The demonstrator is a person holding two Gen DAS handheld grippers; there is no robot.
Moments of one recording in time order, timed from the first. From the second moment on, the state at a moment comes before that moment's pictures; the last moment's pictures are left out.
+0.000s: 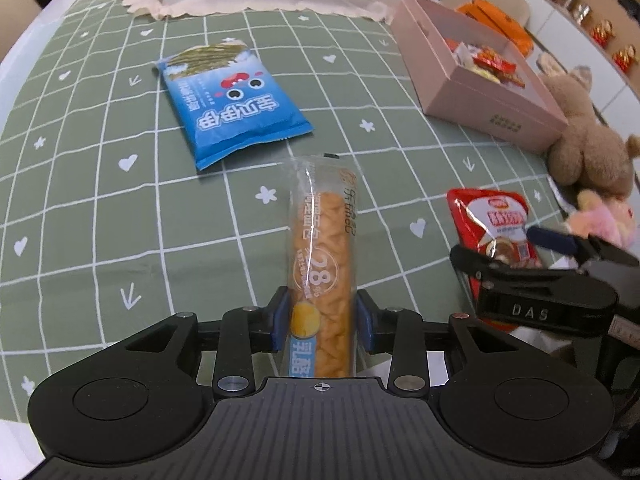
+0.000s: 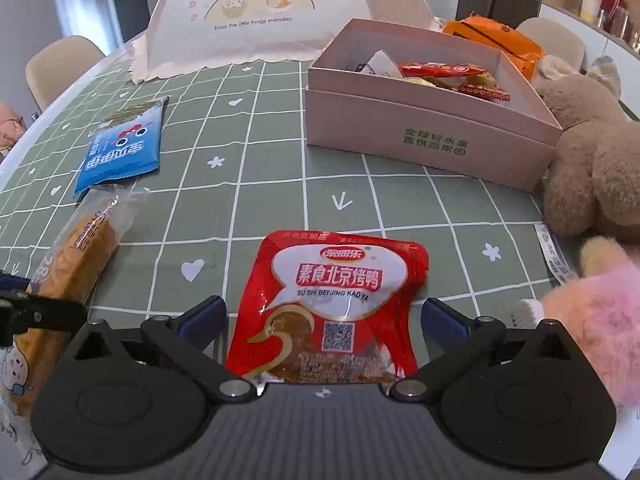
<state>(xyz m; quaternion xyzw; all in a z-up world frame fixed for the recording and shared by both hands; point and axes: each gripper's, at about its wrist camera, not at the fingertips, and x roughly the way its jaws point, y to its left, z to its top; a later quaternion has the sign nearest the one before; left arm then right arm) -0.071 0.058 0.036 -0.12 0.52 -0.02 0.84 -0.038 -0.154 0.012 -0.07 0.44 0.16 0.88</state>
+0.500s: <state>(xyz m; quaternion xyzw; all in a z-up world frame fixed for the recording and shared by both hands) -0.076 0.049 0.035 -0.09 0.51 -0.02 0.86 -0.028 -0.149 0.014 -0.07 0.46 0.16 0.87</state>
